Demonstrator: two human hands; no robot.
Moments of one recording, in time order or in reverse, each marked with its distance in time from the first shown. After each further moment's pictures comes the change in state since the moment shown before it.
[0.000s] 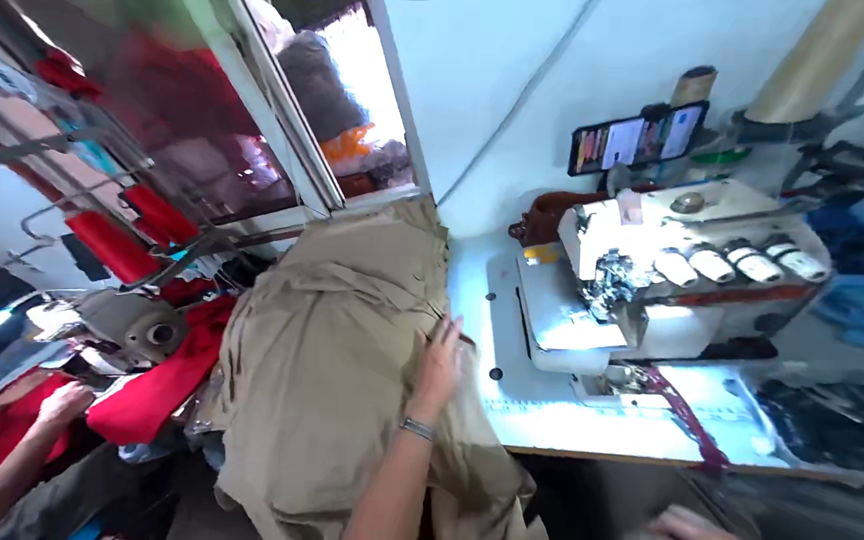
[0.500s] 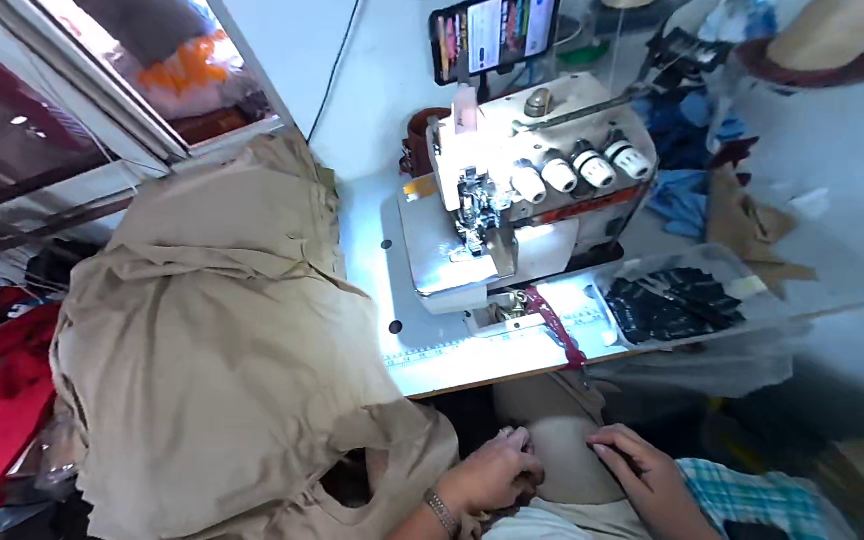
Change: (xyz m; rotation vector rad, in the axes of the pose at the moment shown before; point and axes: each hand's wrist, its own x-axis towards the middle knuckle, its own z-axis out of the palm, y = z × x) left_hand -0.150 0.137 0.121 -0.562 -1.052 0.437; right_hand -0.062 0.071 0.043 0.229 0.576 0.060
